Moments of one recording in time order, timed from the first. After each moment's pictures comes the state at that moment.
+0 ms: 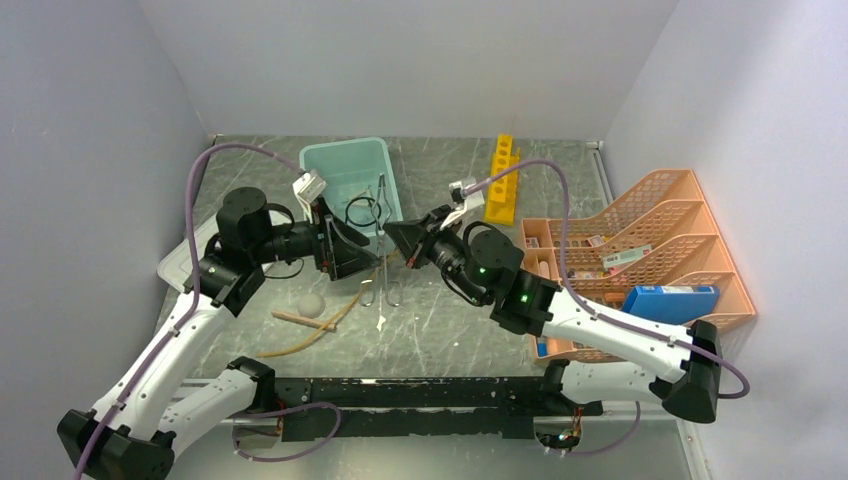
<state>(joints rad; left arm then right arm) -0.41 0.89 0.90 -0.20 0.86 -0.45 1.11 1.09 0.93 0.22 0.36 0.49</state>
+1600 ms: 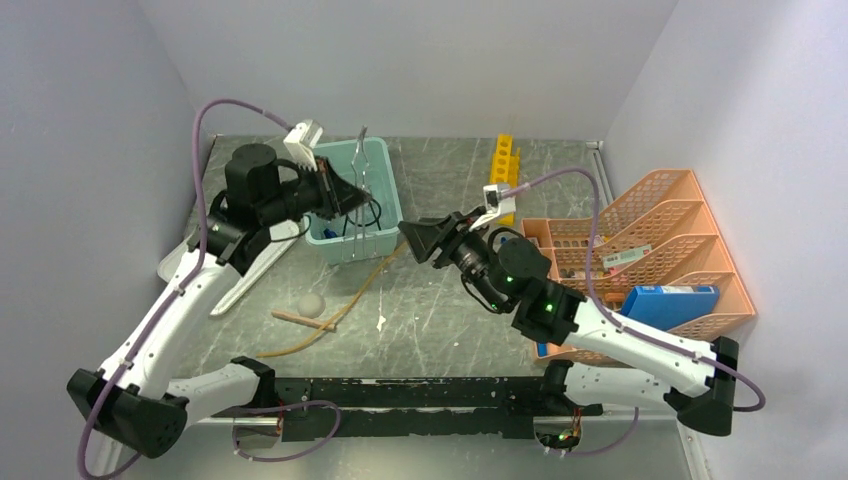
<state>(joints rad) -0.42 1.08 1.14 -0.29 0.53 -0.52 1.11 0.98 0.91 0.19 0.44 0.58</state>
